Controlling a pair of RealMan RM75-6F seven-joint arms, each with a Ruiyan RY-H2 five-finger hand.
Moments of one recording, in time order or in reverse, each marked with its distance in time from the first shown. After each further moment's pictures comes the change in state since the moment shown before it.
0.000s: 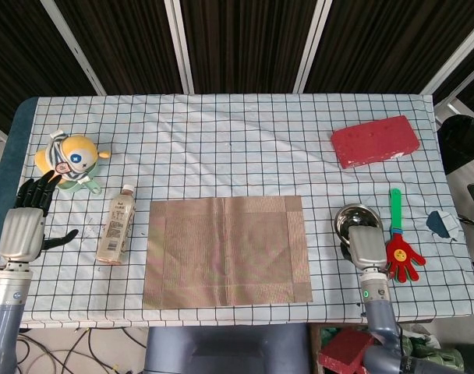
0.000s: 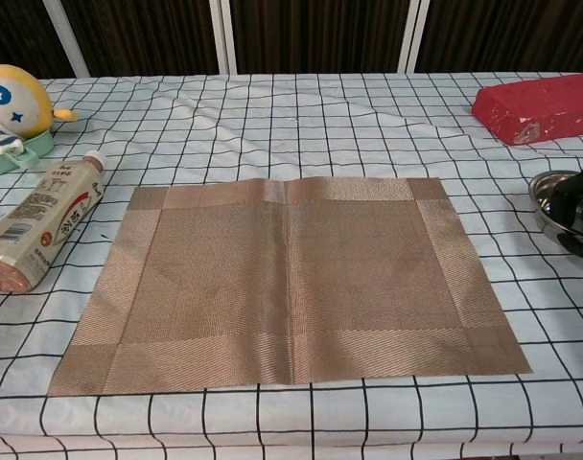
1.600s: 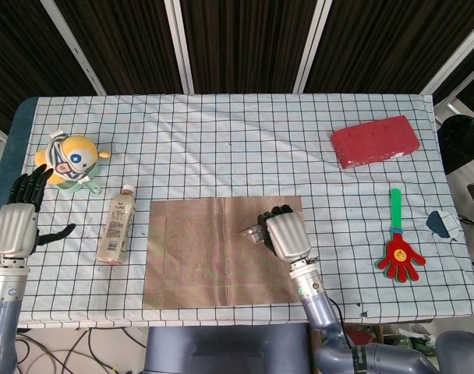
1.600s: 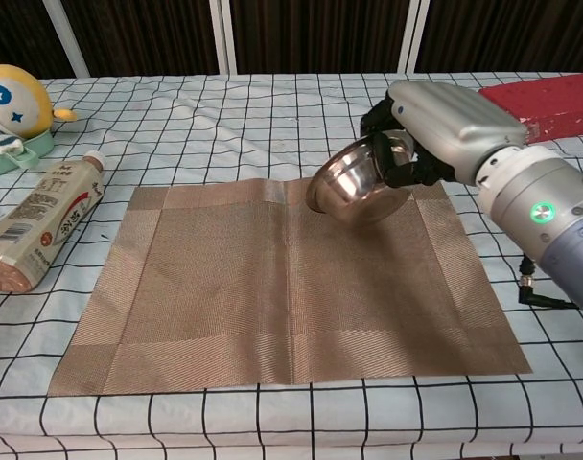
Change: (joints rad) left arm 0.037 -0.011 -0.085 0.021 0.027 -0.024 -0.073; right arm 0.198 -0.208 0.080 -0.134 -0.215 0.033 -0.018
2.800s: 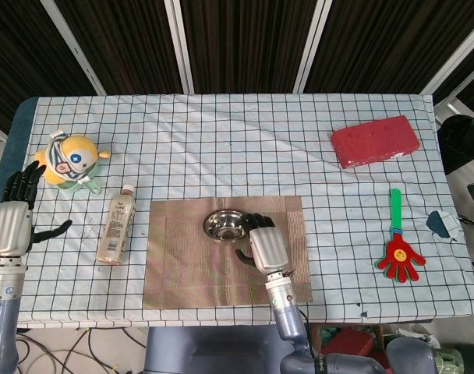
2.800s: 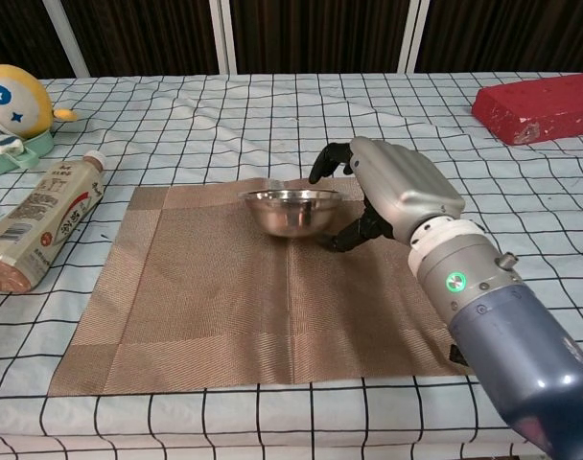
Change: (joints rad) left arm 0.013 -0.010 -0.032 0.006 -0.002 0.008 -0.014; right arm -0.025 -0.255 -0.041 0.178 0.030 0.095 0.089
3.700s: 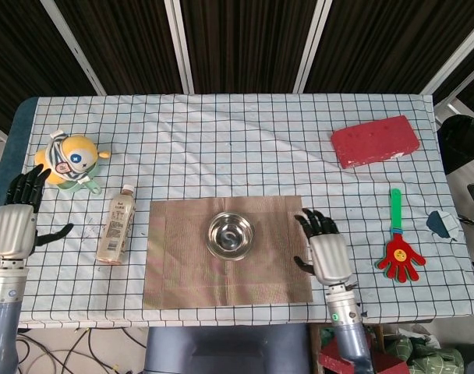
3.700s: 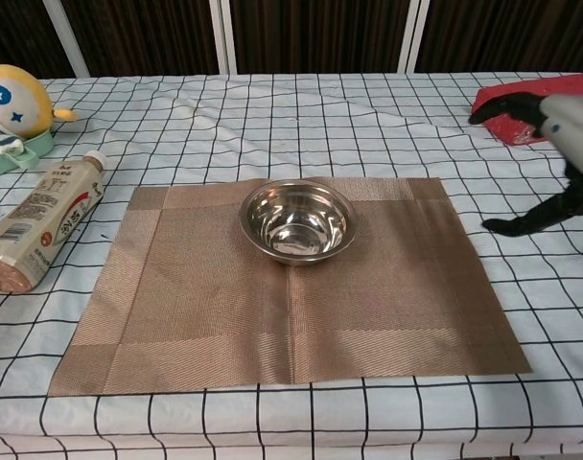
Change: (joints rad) left arm 0.009 -0.003 0.015 0.003 0.019 0.001 0.069; right arm -0.188 0.440 -0.116 -0.323 -0.076 0.149 -0.092
